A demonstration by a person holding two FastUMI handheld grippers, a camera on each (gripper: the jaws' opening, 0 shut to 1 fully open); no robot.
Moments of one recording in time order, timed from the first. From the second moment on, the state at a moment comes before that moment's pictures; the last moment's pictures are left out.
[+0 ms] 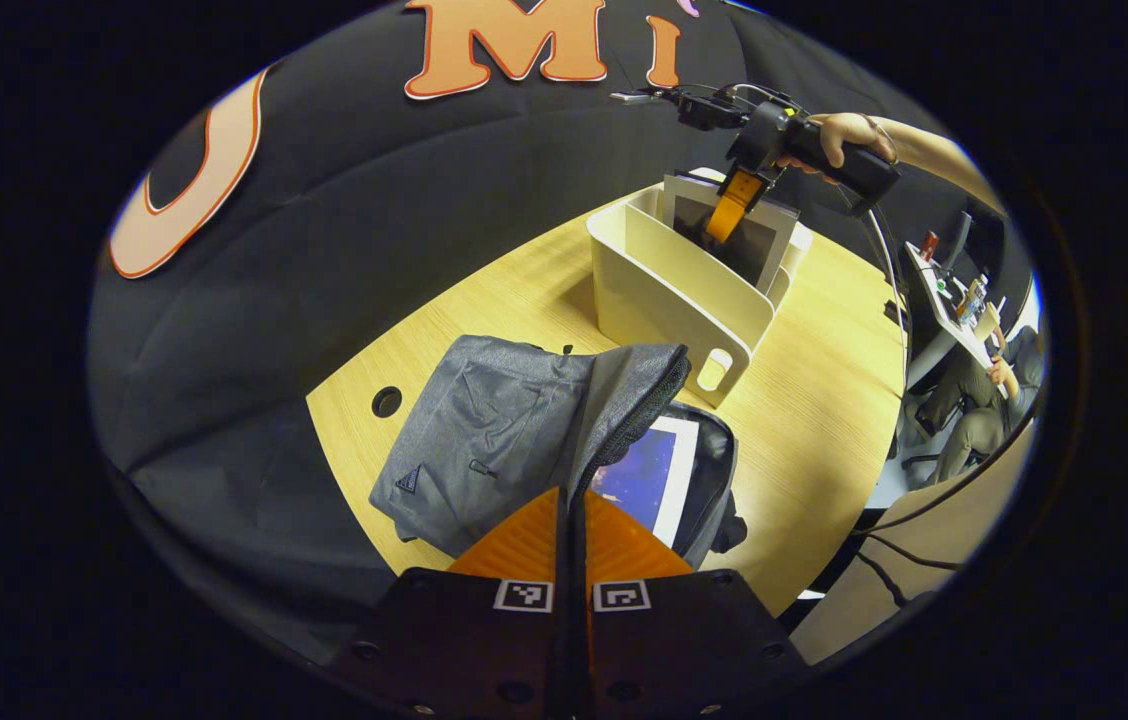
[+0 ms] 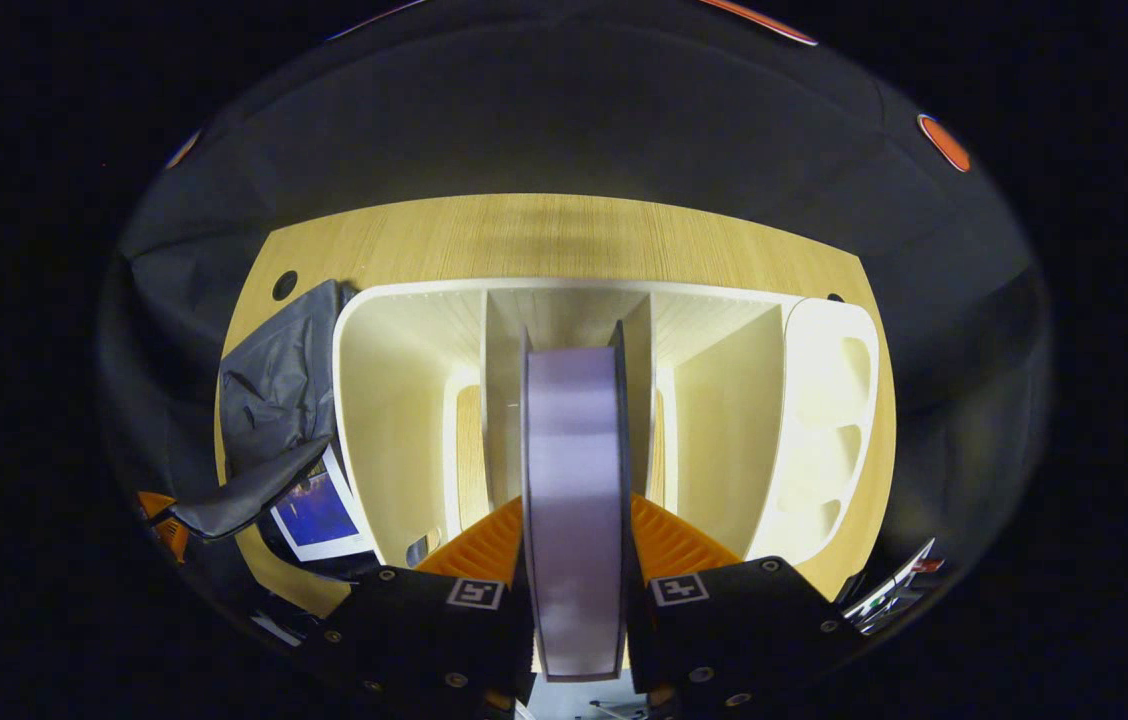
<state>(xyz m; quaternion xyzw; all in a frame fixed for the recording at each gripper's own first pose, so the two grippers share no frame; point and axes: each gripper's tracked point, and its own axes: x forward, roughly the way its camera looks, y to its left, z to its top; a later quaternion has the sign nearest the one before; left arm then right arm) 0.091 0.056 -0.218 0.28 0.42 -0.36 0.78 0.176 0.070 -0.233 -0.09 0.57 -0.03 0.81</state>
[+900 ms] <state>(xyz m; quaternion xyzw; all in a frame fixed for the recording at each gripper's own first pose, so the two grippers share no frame) 0.098 0.058 -0.214 0.30 0.41 -0.39 0.77 0.083 0.095 -0.050 0.03 0.45 -0.04 0.89</state>
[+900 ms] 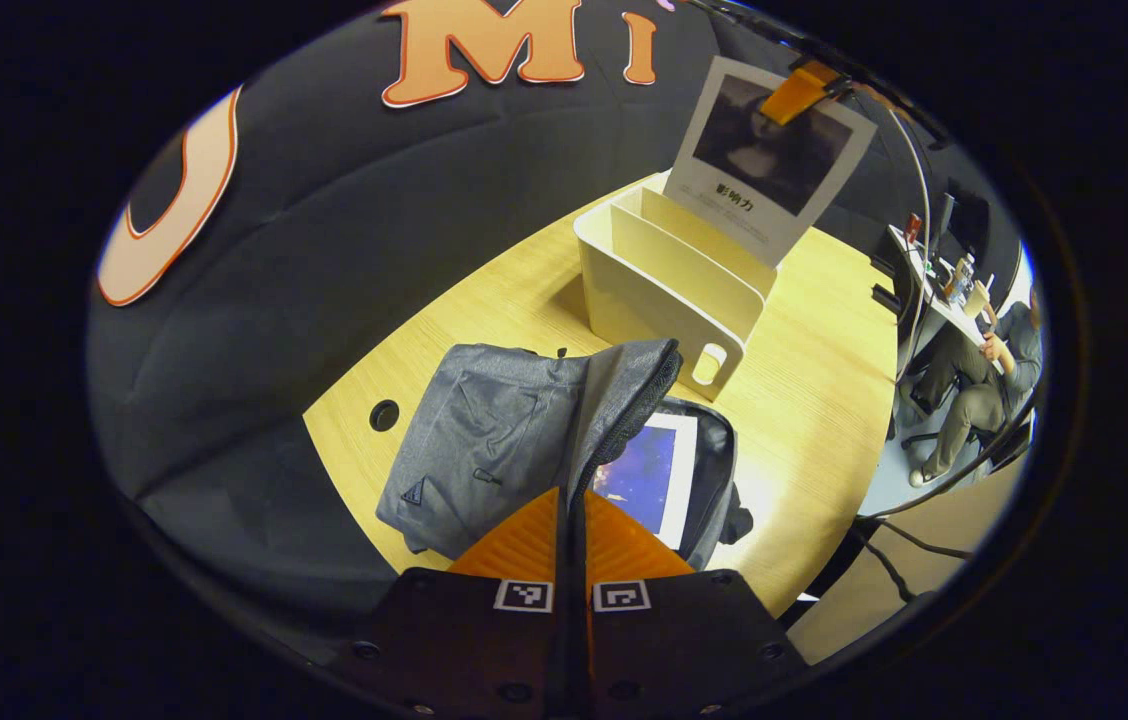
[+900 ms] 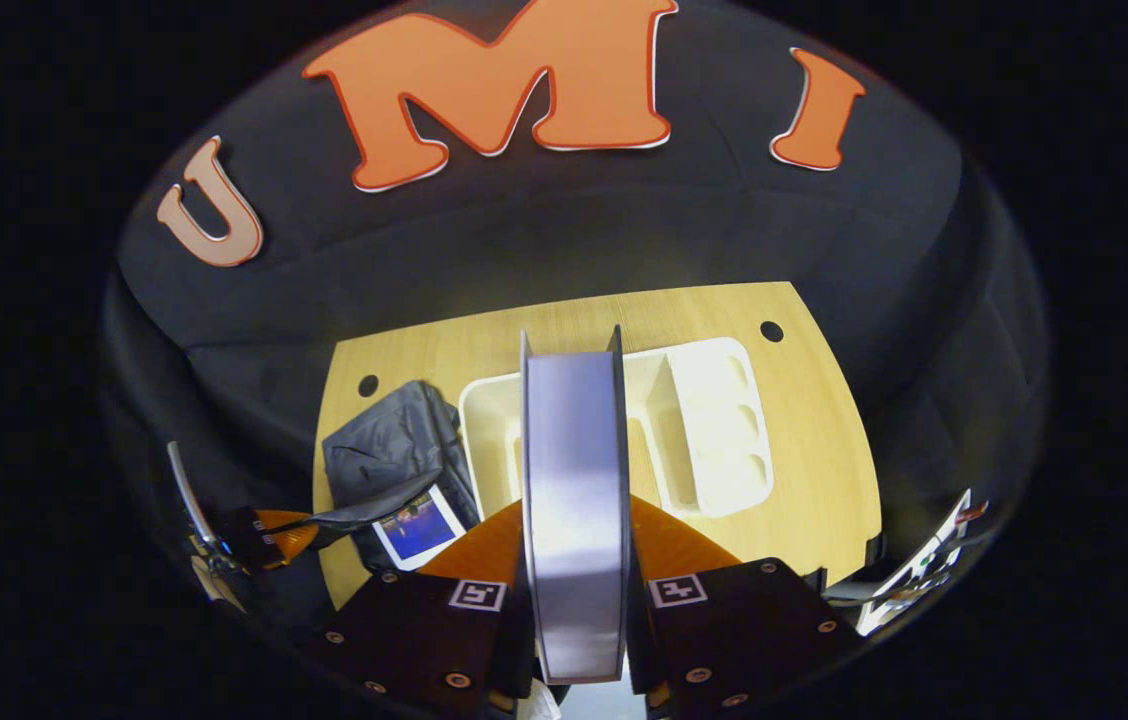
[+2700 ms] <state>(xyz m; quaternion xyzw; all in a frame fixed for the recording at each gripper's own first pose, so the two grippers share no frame) 0.086 0.030 -0.186 0.34 0.42 -0.42 0.73 0.111 0.324 -0.321 0.62 0.23 0.01 0.75</state>
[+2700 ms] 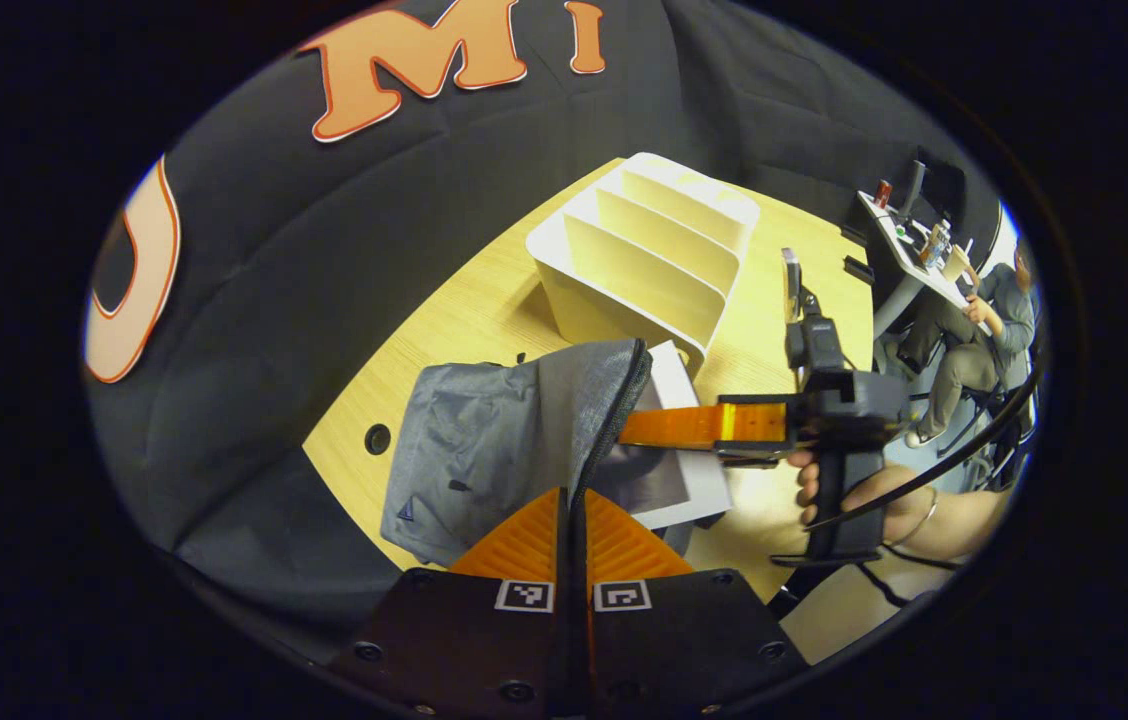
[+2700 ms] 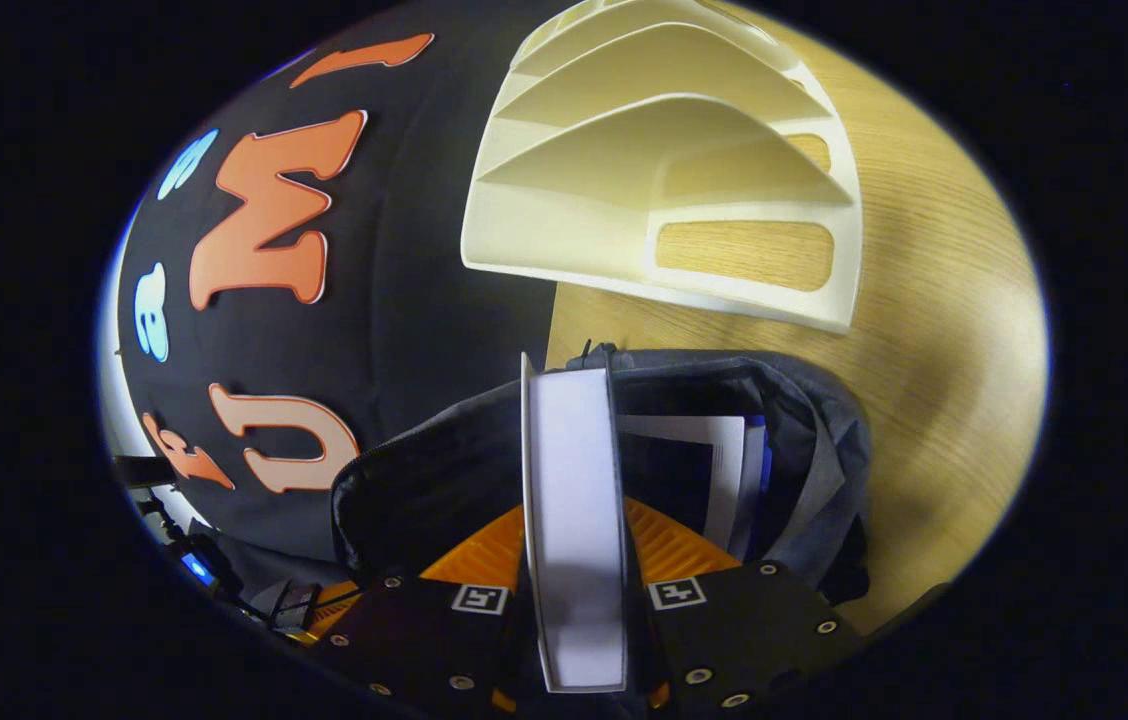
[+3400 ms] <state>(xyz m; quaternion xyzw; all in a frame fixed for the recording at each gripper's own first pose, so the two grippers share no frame) 0.085 0.031 -0.189 0.36 0.42 -0.42 0.72 0.155 0.361 -0.355 0.59 0.27 -0.07 0.76</state>
